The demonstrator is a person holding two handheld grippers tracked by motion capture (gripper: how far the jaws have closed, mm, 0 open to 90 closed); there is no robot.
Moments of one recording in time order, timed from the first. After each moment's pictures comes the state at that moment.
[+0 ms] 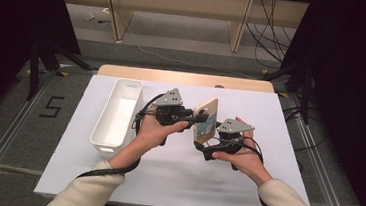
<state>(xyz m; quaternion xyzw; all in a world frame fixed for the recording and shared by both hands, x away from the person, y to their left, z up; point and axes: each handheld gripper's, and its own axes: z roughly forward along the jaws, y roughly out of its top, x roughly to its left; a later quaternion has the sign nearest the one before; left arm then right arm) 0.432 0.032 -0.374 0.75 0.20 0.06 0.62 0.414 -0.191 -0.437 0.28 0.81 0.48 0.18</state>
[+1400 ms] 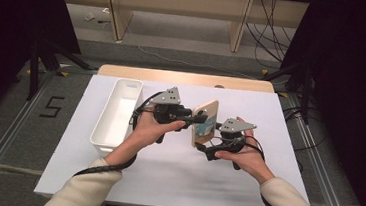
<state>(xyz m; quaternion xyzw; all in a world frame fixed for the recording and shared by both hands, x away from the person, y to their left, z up) 0.436 0.039 -0.370 0.76 0.17 0.04 0.62 0.419 -0.197 -0.439 0.26 0.82 0.49 0.15</state>
